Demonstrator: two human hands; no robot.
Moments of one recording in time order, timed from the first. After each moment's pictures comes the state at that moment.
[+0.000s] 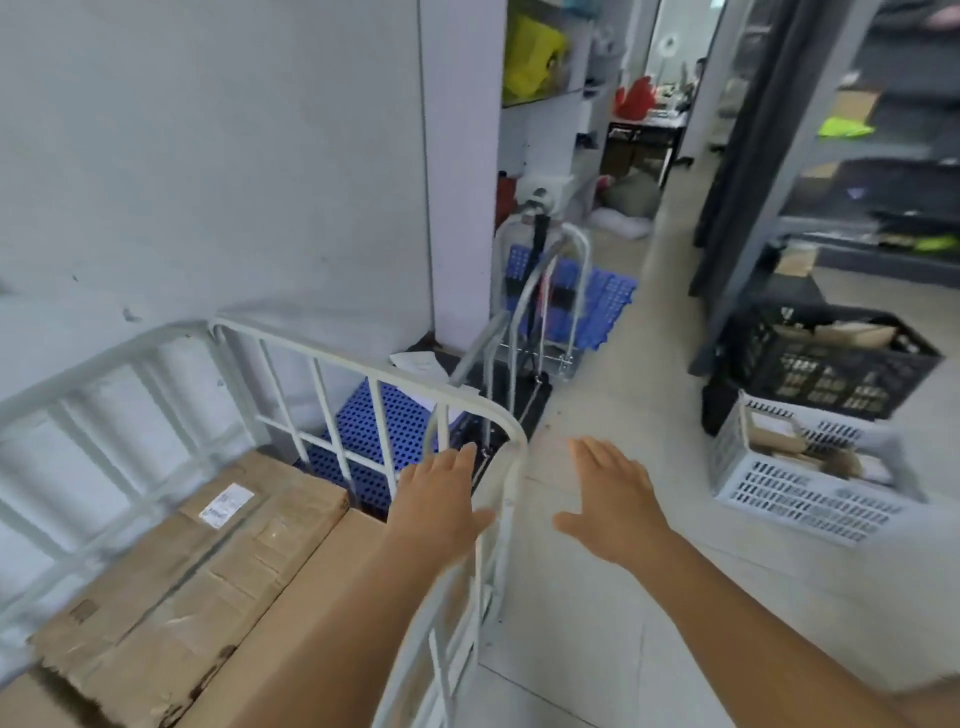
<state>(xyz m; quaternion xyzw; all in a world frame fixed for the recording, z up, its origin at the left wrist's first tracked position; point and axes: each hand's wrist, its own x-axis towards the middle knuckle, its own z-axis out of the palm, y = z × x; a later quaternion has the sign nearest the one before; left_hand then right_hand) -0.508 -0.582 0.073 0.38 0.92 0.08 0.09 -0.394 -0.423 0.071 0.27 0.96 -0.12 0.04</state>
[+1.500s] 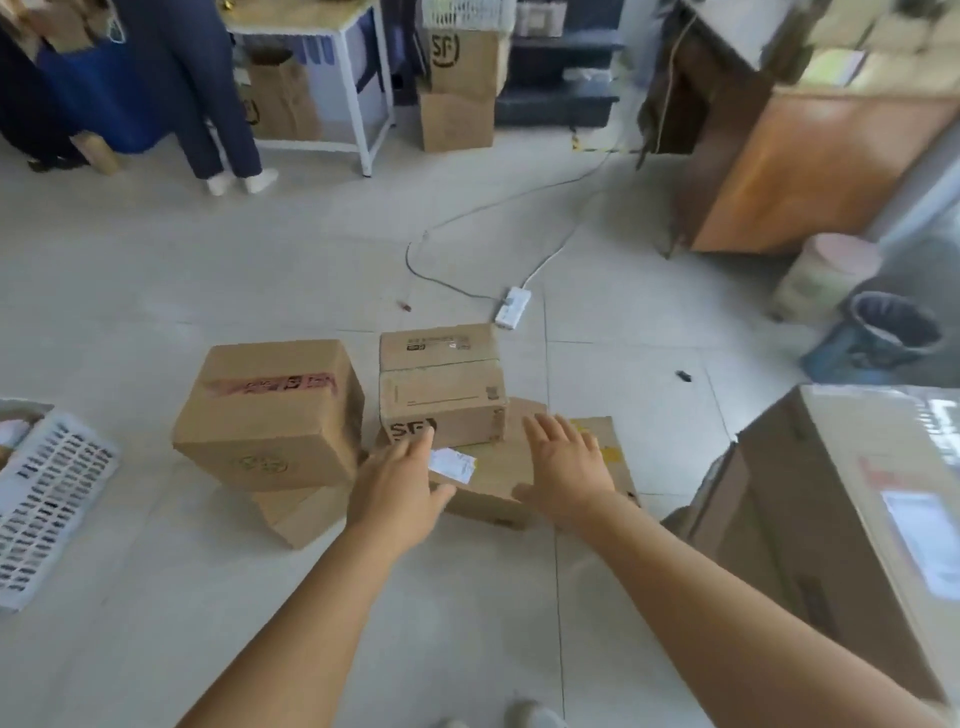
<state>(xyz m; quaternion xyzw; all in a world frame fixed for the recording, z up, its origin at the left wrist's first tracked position) 0.106 -0.398 0.002 0.93 0.29 -0.09 0.18 0.234 -0.540 -0.020 0.92 0.35 -0.18 -0.04</state>
